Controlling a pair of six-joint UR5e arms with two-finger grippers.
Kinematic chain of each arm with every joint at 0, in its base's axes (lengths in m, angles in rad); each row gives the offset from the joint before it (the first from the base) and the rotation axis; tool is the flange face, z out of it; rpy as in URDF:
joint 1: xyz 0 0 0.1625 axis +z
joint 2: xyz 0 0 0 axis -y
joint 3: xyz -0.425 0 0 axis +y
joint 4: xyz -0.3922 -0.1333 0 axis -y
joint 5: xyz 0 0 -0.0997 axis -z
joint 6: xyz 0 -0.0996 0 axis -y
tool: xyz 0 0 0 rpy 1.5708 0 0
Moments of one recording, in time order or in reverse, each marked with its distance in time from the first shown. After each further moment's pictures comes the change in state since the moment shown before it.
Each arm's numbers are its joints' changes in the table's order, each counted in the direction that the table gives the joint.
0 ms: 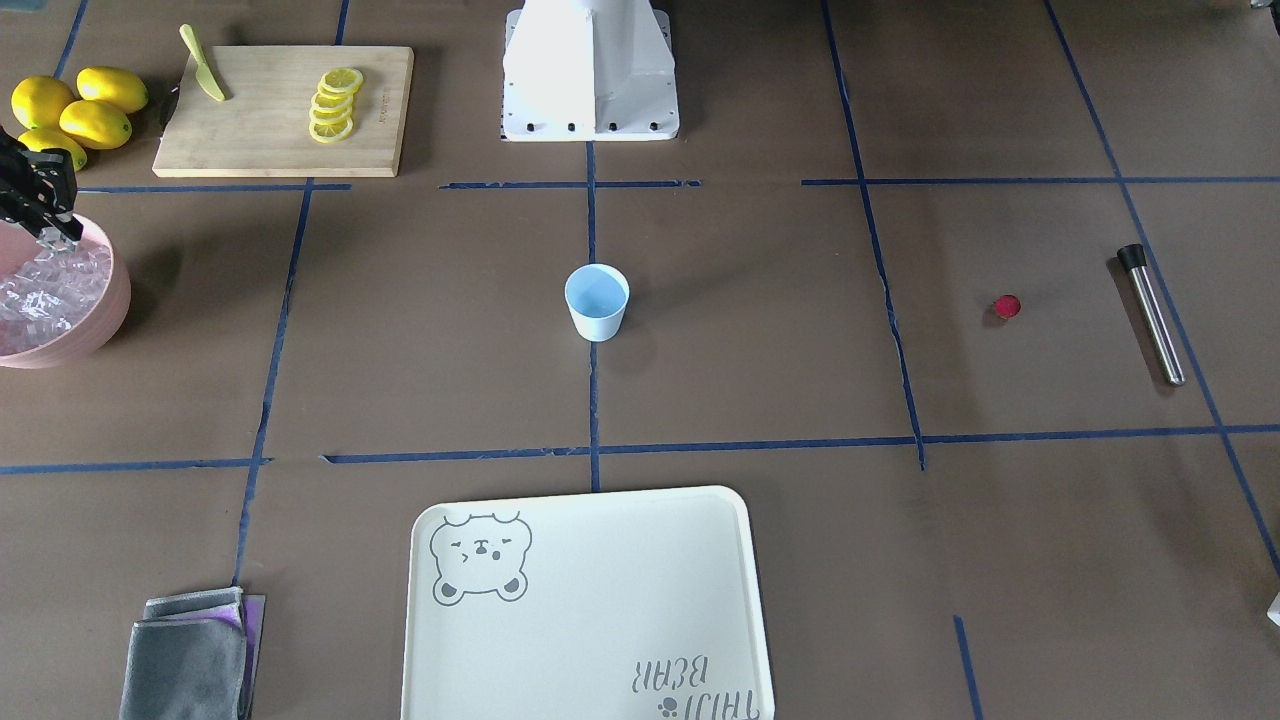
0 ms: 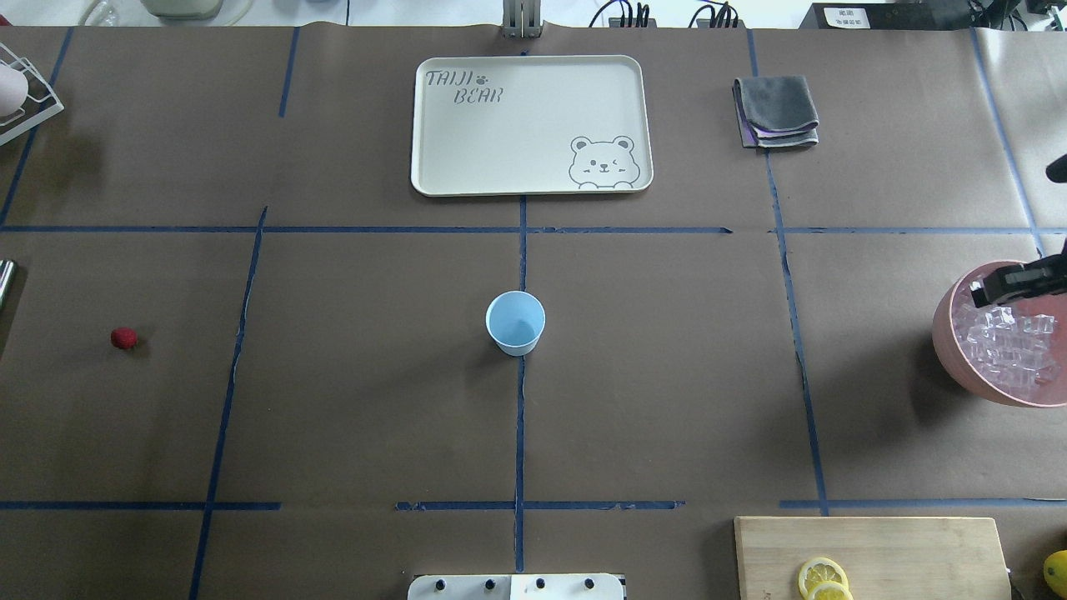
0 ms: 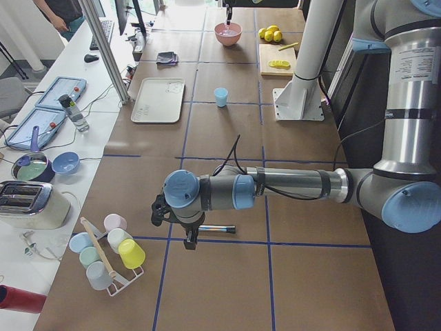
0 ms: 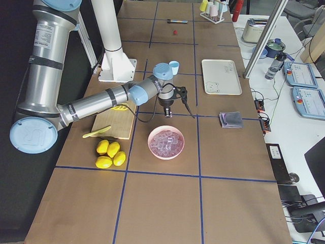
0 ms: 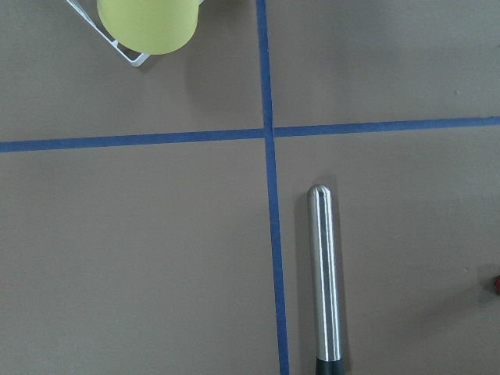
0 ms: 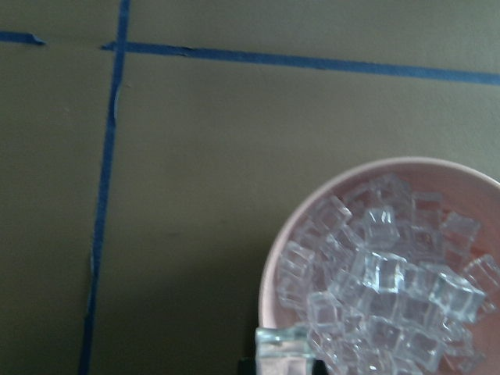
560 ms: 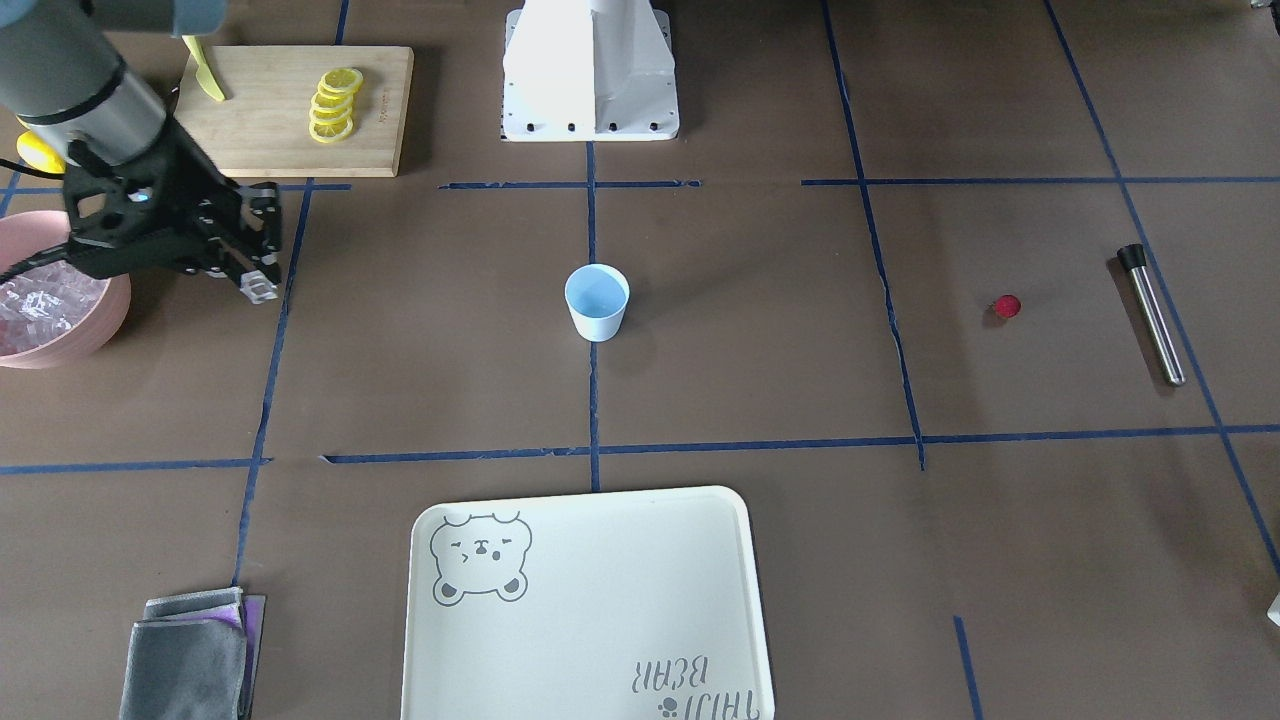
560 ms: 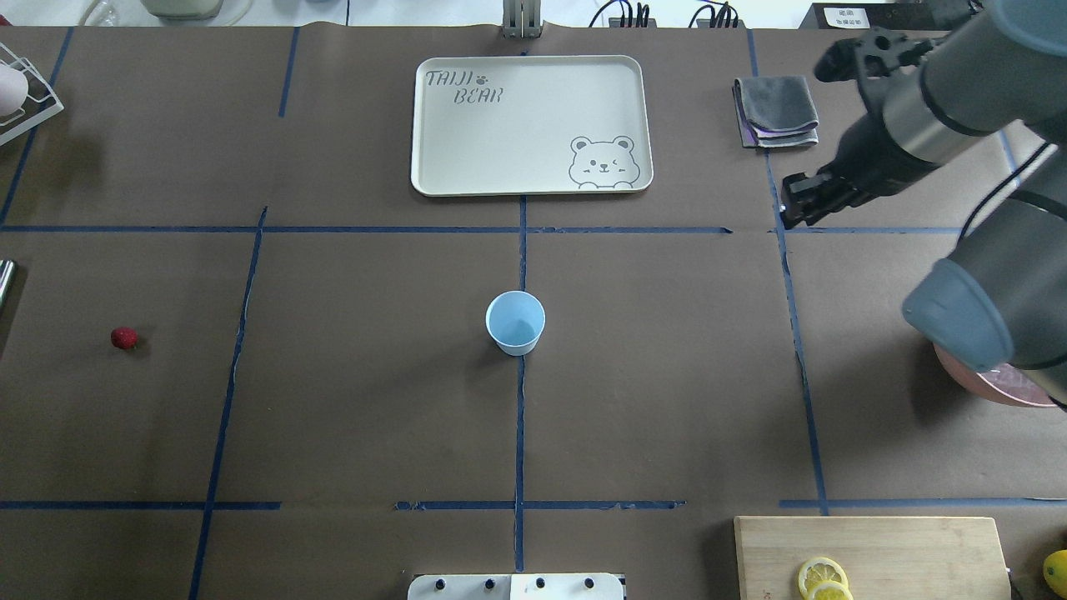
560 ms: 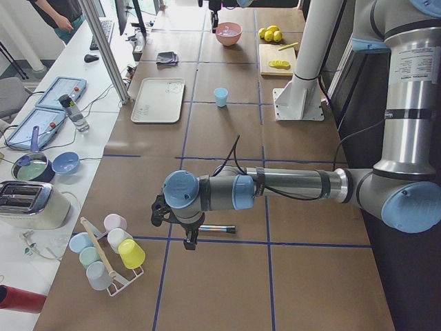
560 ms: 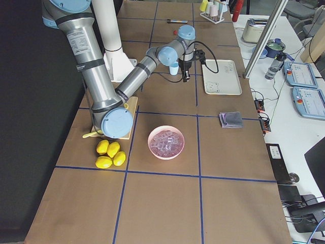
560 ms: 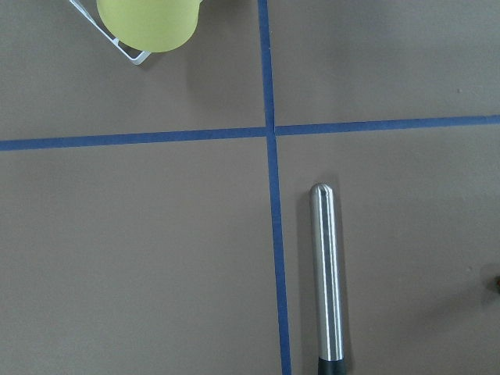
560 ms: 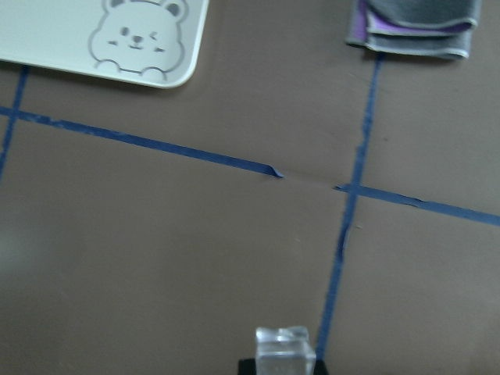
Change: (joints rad) left arm 0.000 -0.001 -0.004 -0.001 0.000 0.002; right arm -0.170 0.581 0.115 -0.367 -0.041 0.078
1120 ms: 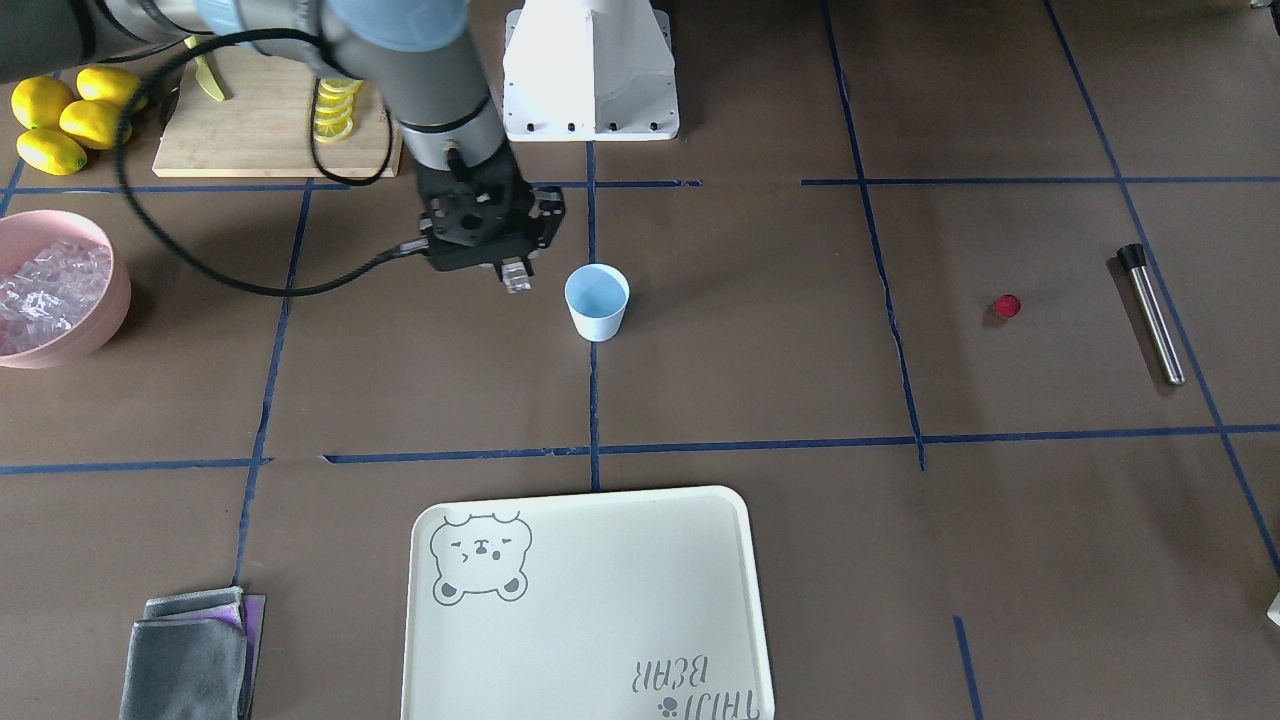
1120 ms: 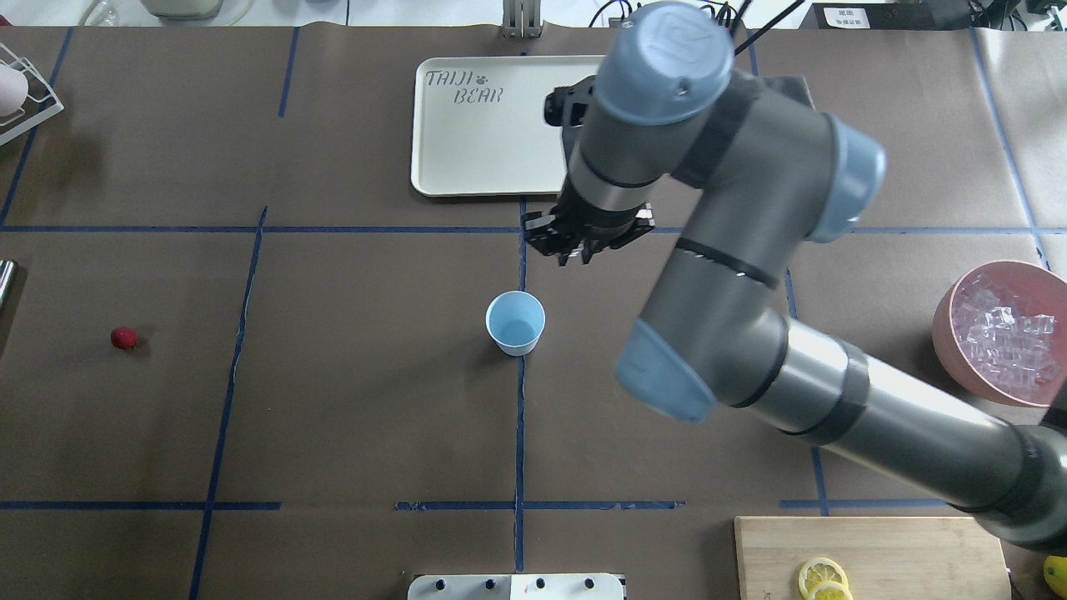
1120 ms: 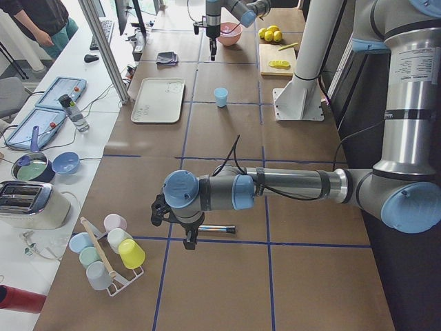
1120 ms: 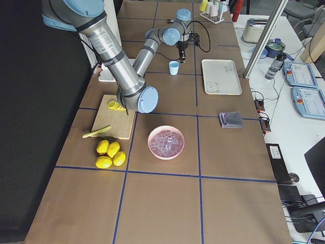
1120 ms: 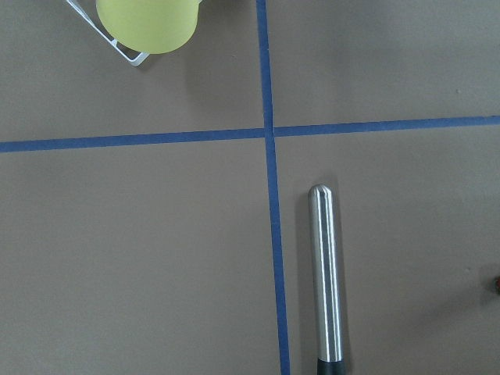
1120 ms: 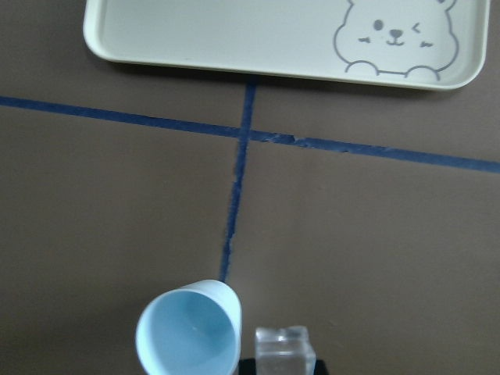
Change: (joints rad) left arm 0.000 -0.001 0.004 0.001 0.000 -0.002; right arm -0.286 0.400 0.285 -0.033 -0.192 0.328
